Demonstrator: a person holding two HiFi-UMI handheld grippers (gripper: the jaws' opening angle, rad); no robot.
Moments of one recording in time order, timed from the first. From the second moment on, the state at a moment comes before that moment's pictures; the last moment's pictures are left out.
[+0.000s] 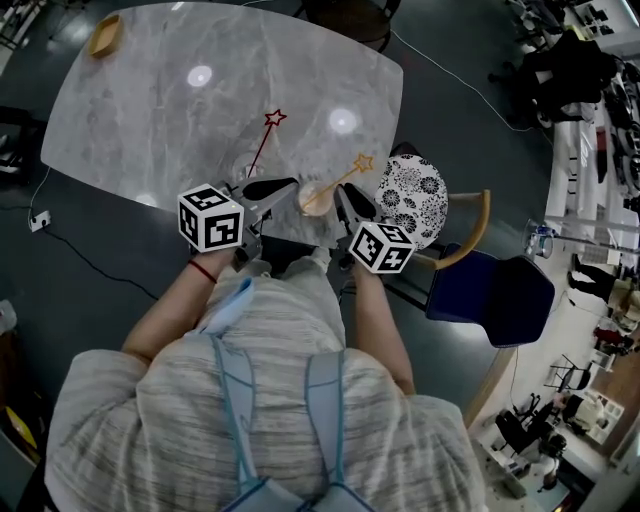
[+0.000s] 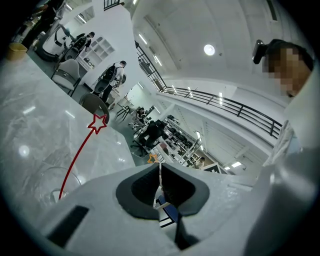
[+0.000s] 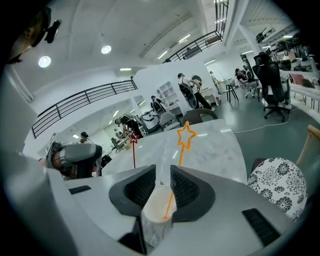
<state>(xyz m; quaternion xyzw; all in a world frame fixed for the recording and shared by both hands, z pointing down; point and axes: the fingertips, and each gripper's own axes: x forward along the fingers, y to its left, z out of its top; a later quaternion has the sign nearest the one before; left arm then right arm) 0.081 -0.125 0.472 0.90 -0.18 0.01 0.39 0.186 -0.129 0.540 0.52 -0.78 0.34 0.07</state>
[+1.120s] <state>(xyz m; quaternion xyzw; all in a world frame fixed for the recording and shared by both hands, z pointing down) 0.085 -0.118 0.475 0.90 -0.18 0.02 0.39 0.192 -0.151 0.580 0.53 -0.76 0.37 0.08</state>
